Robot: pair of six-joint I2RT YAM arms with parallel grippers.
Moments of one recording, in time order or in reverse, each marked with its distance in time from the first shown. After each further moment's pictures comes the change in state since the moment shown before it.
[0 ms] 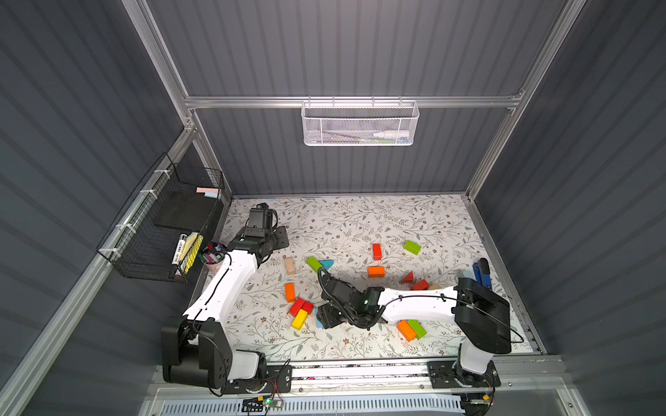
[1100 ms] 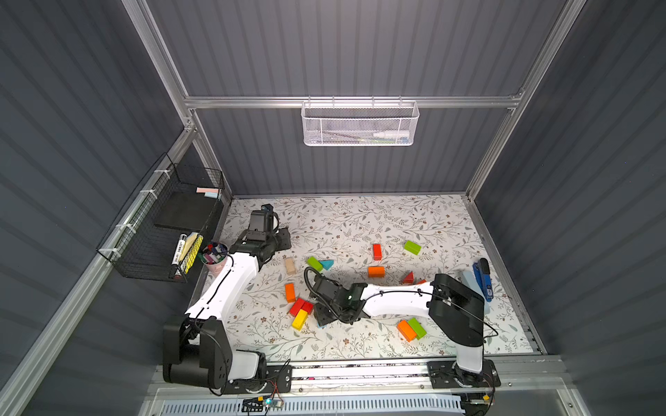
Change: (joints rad) left arm 0.001 0.000 -0.058 0.091 0.072 0.029; right arm -0.011 0.138 0.132 -0.083 0.004 0.003
